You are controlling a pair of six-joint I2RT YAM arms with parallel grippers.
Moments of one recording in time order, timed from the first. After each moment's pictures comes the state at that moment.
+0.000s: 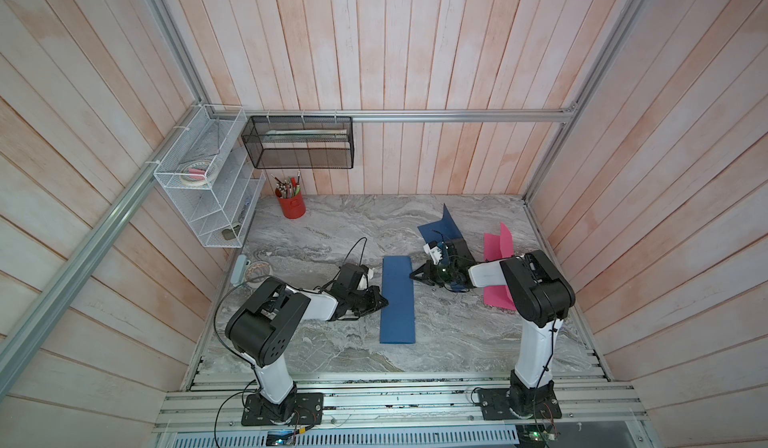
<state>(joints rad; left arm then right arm) -0.54 1.76 0.67 0.25 0.54 -0.81 0.37 2.01 0.95 0.24 -0.75 0.63</state>
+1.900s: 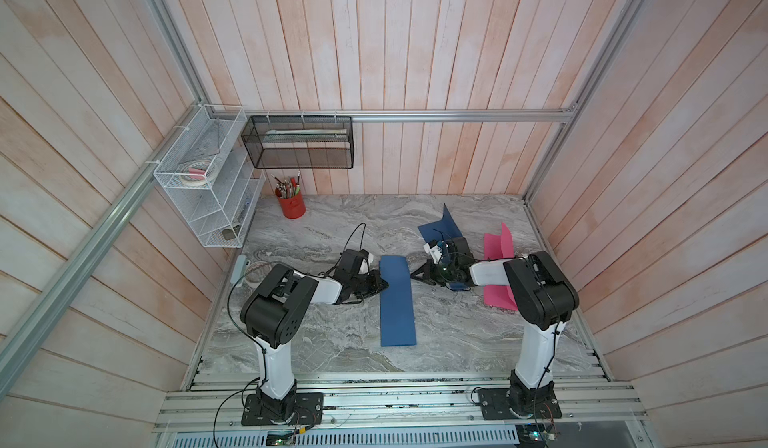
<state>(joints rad) -0.47 1.91 0.85 0.26 0.52 -0.75 0.38 1.97 0.98 0.15 -0.75 0.61</state>
